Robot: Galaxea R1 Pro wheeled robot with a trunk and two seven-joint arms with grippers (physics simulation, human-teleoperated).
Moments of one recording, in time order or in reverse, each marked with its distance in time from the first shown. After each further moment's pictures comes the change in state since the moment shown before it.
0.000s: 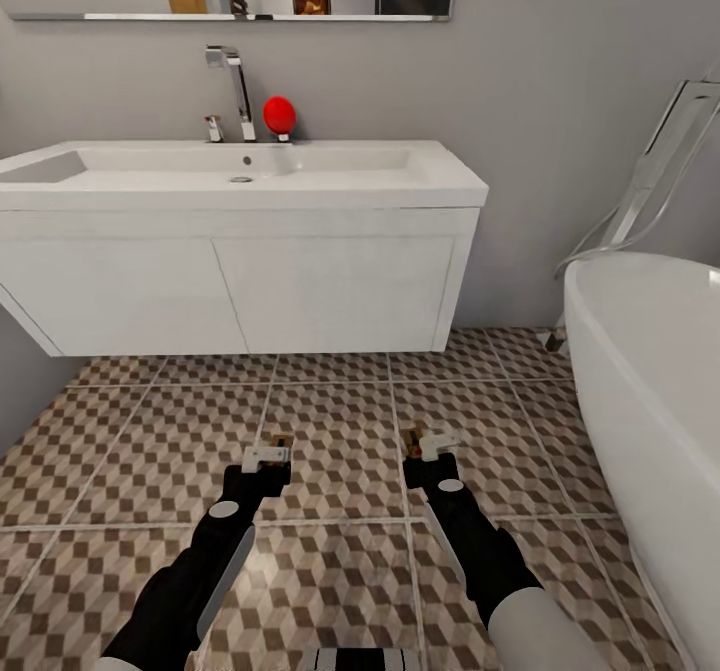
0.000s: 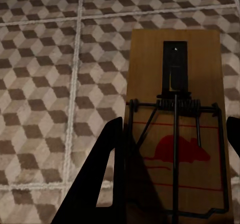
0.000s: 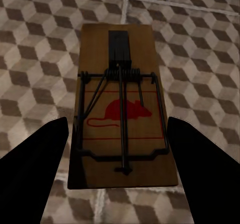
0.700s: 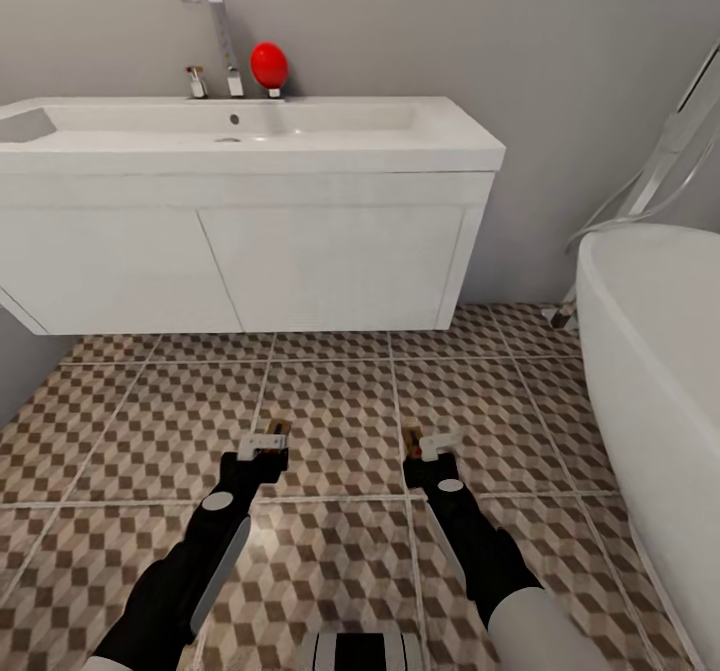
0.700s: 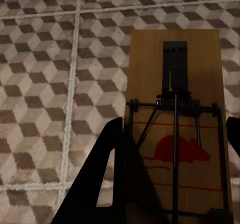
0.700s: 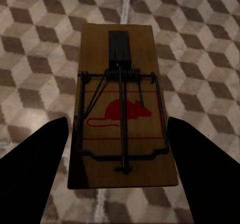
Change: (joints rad) left arm 0.000 0.014 0.001 -0.081 0.000 0.001 0.000; right arm 0.000 0.000 0.000 0.000 0.000 0.000 0.000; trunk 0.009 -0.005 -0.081
